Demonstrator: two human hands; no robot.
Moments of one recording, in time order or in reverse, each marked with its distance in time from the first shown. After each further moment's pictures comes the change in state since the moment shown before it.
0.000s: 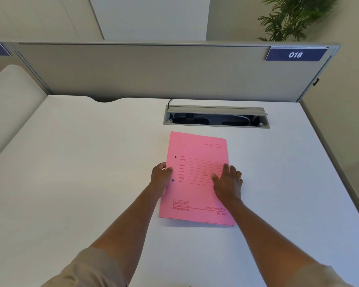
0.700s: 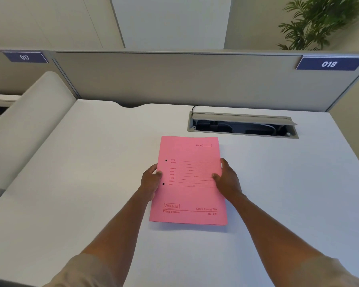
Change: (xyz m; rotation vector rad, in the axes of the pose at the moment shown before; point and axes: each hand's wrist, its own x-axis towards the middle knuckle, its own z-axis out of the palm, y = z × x) left_hand 0.023 0.006 -0.122 -0.038 0.030 0.053; right_hand 0.009 -0.093 0.016 0.360 -0.183 -0.149
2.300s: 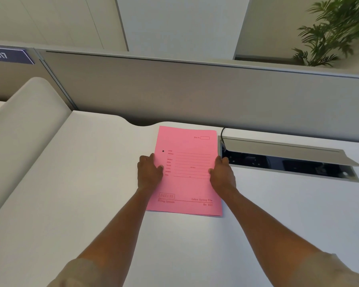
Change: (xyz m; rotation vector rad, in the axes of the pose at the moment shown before) left_hand 0.228 0.093 -0.072 0.746 0.205 0.317; right_hand 0.202 -0.130 0.111 -0.403 0.040 0.017
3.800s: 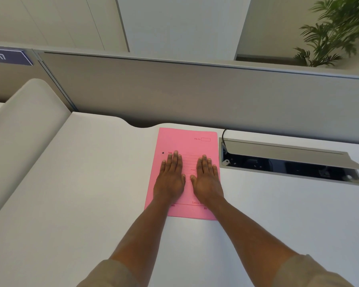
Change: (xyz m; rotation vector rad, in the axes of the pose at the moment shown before) left_hand -0.023 0.021 0.047 0.493 -0.055 0.471; right_hand -0.012 -0.017 0.043 -0.197 -0.042 -0.278
